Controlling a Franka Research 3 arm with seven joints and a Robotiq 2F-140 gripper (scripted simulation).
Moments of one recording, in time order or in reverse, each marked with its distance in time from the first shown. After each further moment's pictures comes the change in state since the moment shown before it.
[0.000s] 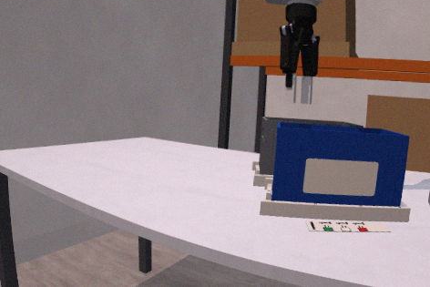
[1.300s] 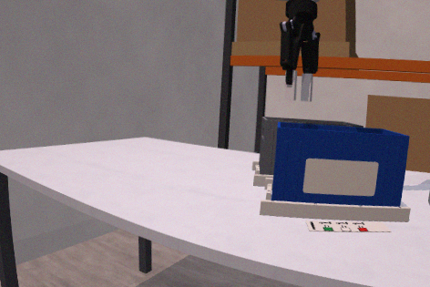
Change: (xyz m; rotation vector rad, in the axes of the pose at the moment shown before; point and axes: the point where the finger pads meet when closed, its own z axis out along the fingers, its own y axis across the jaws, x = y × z) arm -0.008 -0.011 -0.006 0.000 0.005 -0.016
